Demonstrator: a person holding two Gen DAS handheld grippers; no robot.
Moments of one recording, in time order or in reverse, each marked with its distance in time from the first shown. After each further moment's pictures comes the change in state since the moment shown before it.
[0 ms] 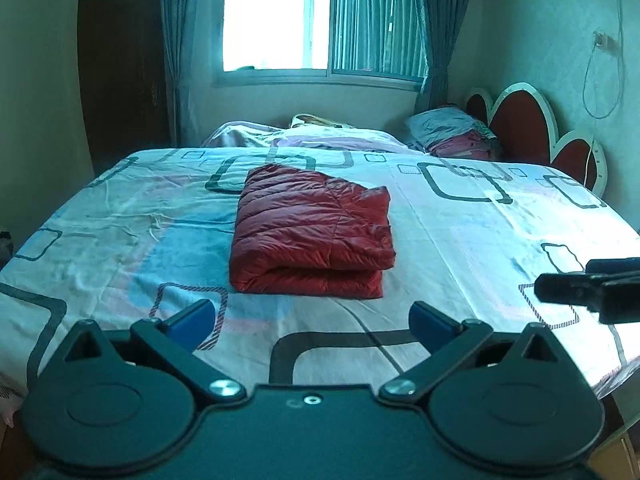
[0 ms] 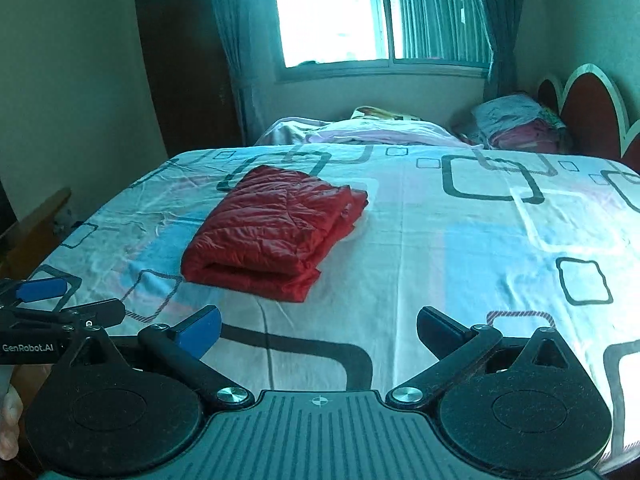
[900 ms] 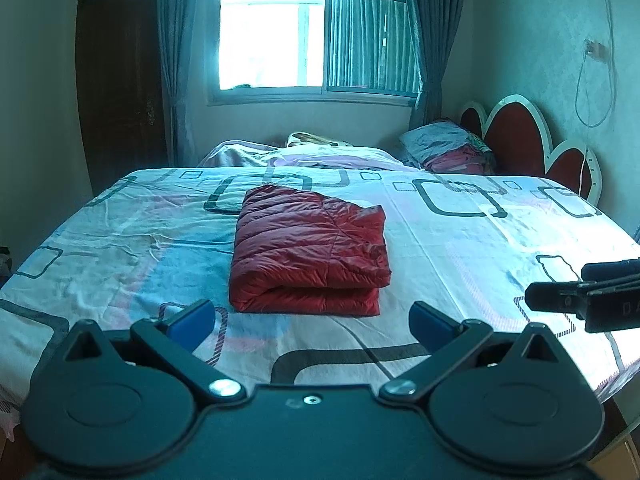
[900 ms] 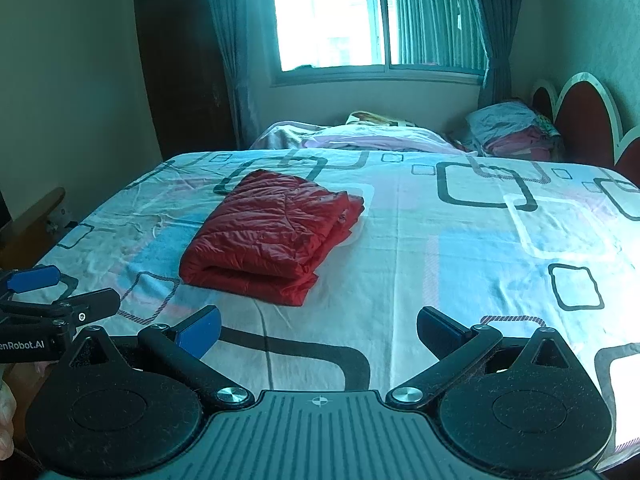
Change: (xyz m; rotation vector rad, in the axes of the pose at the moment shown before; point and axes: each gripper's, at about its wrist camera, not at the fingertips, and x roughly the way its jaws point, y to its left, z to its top) left arm -0.009 0.000 0.004 0.011 -0.052 -0.010; right arm -0.009 0.003 0.001 -0.024 -0.017 -0.022
